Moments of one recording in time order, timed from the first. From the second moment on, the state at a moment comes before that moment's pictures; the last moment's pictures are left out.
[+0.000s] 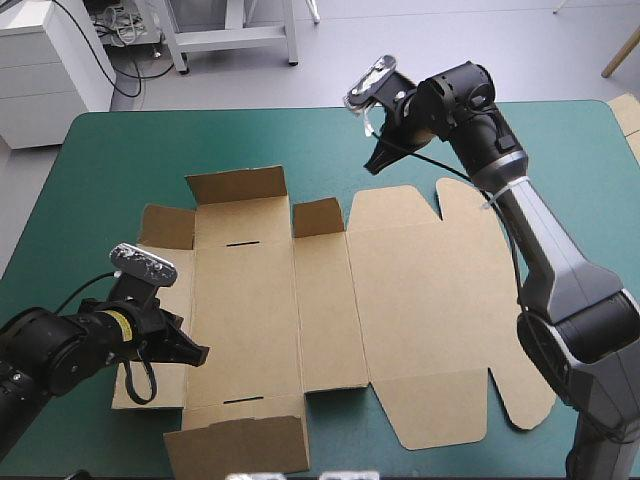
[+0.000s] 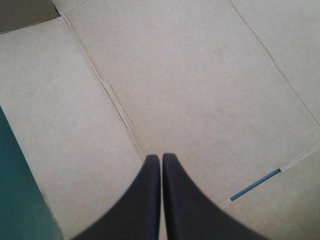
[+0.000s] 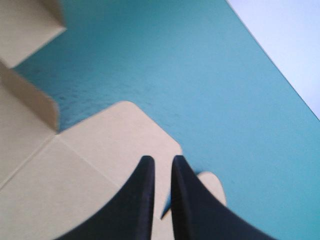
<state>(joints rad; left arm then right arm) -0.51 0.89 -0.88 0.08 1.04 -0.09 0.44 1.93 -2.23 -0.12 1.21 -0.42</state>
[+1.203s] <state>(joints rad) -0.51 0.89 -0.94 0.09 1.04 -0.10 0.22 1.21 -1.10 0.03 1.10 -0.17</state>
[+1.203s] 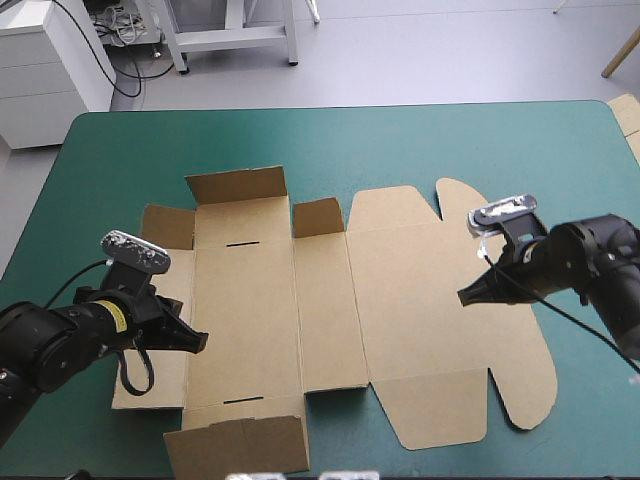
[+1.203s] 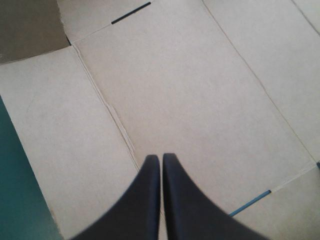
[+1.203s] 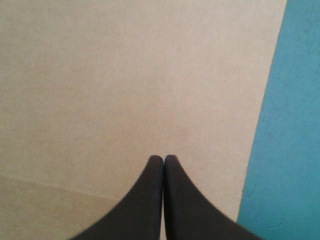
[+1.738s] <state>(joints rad) -0.51 1.10 -1.16 0.02 1.12 -0.01 0.22 0.80 -0.92 0.05 1.09 -0.17</state>
